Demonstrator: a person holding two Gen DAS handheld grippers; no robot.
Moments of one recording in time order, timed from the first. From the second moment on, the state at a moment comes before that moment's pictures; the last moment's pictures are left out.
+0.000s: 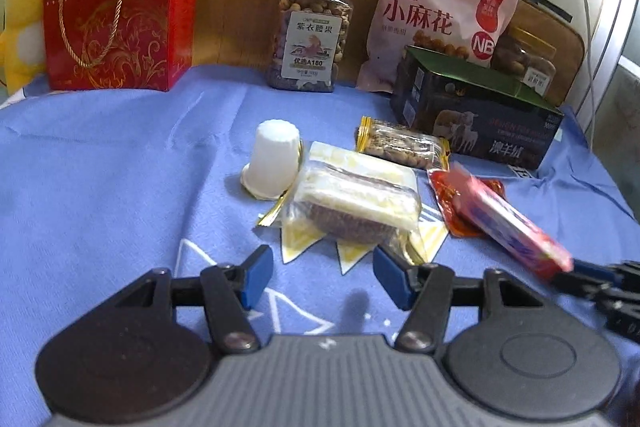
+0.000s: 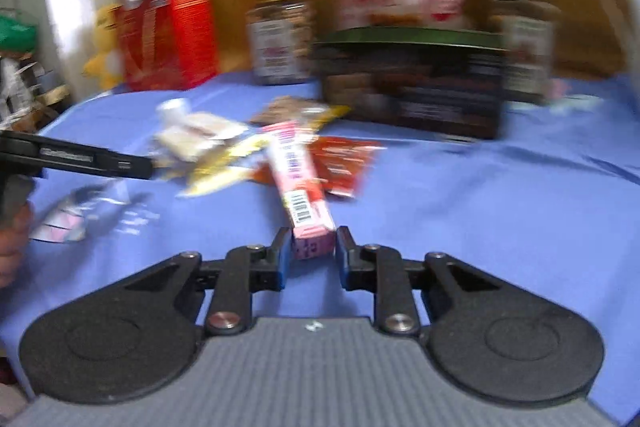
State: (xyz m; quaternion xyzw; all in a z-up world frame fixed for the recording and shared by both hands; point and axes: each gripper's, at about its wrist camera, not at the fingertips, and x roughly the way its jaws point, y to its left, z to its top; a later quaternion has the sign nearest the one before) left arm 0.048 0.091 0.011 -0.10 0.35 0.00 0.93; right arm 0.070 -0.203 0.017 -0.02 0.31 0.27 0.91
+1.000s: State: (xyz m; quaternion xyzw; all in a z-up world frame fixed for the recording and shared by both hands) left arm 0.081 0.006 0.024 -0.05 0.38 -0.08 0.92; right arm 0.084 -0.244 0.006 -0.02 0.28 0.29 0.92
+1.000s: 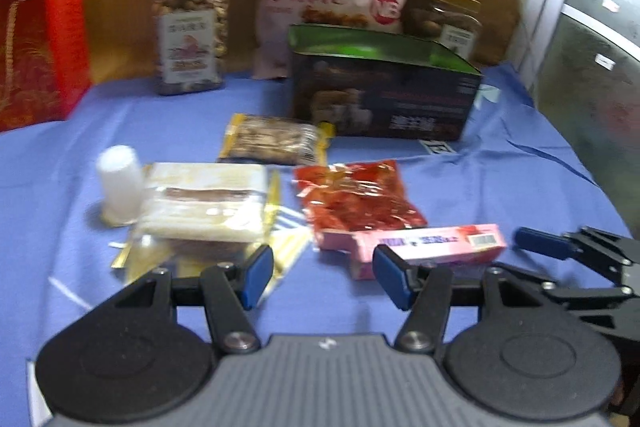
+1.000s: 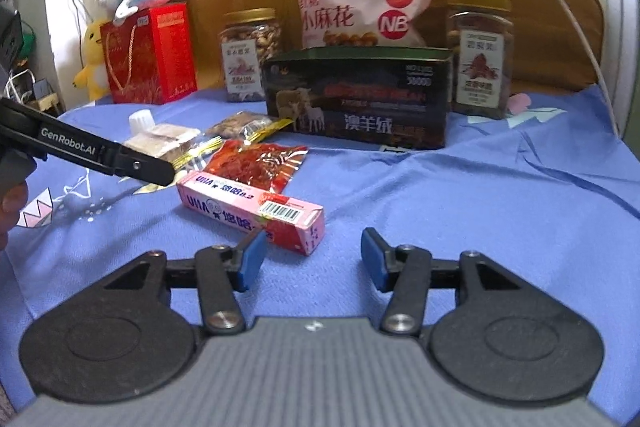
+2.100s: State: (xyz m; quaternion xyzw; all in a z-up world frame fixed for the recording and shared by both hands) left arm 0.226 -0.027 0.076 -0.02 0.32 -0.13 0.94; right arm 0.197 -0.215 0.063 -0.05 0.14 0.23 0.96
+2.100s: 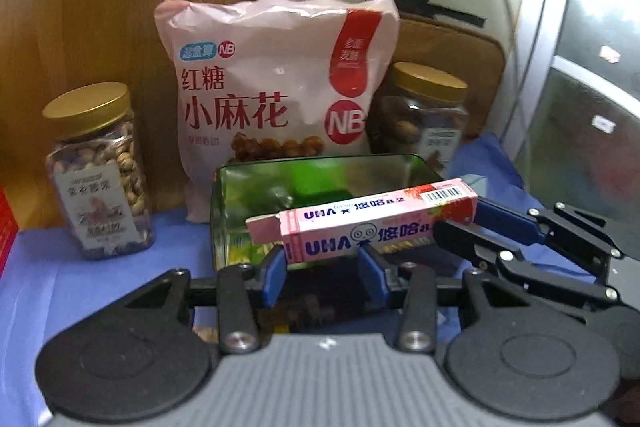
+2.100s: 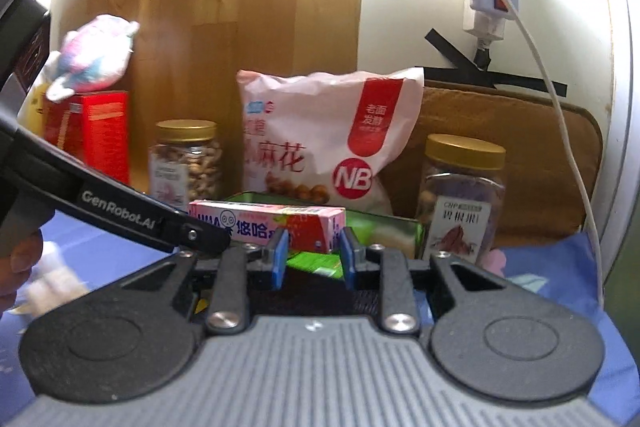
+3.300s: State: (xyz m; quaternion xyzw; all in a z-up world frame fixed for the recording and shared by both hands) left arm 0.093 0.163 0.018 -0.20 0.33 -0.04 0.92; right arm 0.133 -0.049 0.024 -0.15 0.24 0.42 0.86
